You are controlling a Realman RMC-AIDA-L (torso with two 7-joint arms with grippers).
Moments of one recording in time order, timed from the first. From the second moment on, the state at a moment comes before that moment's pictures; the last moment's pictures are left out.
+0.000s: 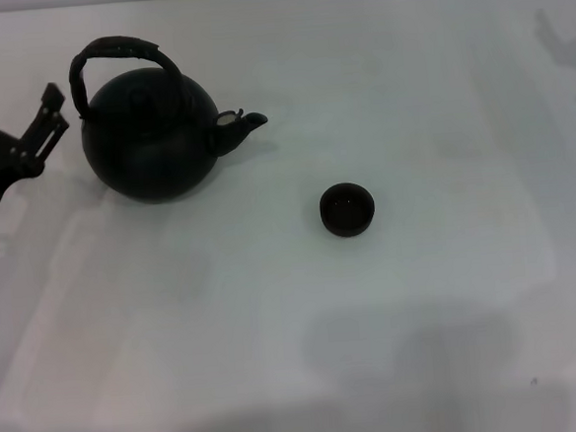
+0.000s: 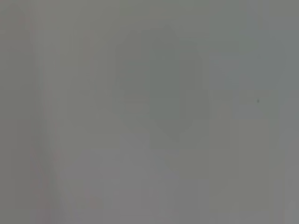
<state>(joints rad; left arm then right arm) -0.38 -2.08 0.45 -0.05 1.23 1.42 -0.34 0.55 2.02 -0.83 -0.10 -0.67 -0.99 0.48</state>
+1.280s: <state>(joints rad) -0.49 -2.08 0.46 -0.03 1.31 1.21 -0.27 0.55 2.02 -0.83 -0.09 -0.66 -0.99 0.48</state>
